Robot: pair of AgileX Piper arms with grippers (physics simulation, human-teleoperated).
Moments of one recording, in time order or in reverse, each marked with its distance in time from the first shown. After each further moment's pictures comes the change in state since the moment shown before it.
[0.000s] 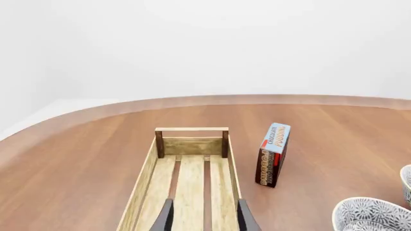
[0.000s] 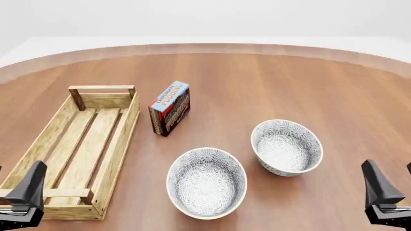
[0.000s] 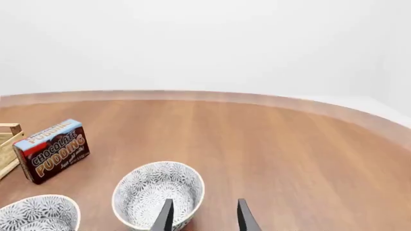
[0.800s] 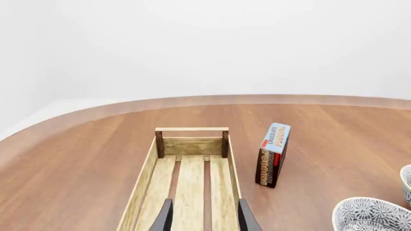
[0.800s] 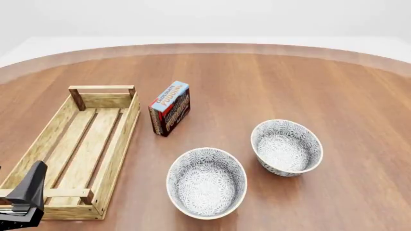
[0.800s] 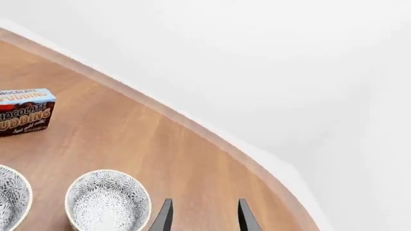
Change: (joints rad) left arm 0.000 0.000 0.000 0.000 0.000; right arm 0.041 0.060 -0.461 0.370 -0.516
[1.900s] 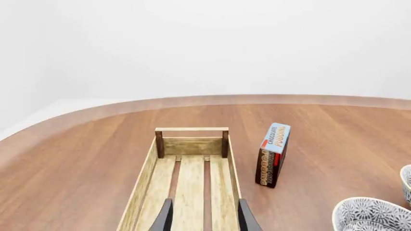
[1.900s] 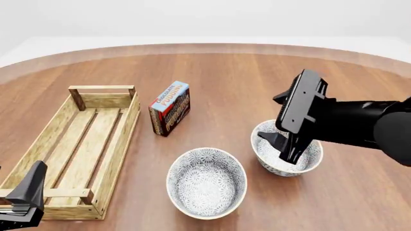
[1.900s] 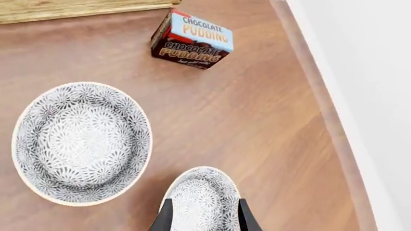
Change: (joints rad) left arm 0.000 0.000 0.000 0.000 0.000; right arm 0.492 1.007 -0.348 0.060 -0.218
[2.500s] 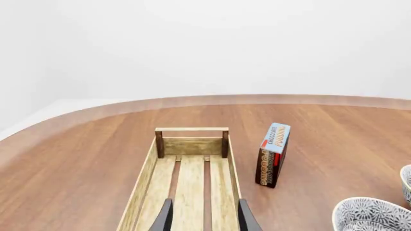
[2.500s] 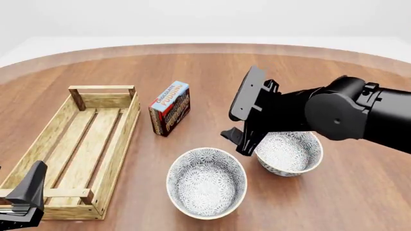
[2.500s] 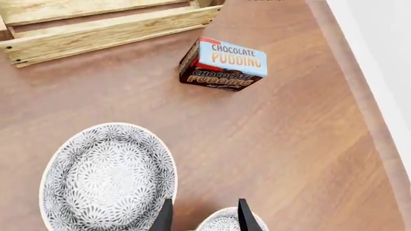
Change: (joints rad) left arm 0.000 0.000 0.000 0.000 0.000; right arm 0.124 0.258 -0.173 0.005 0.139
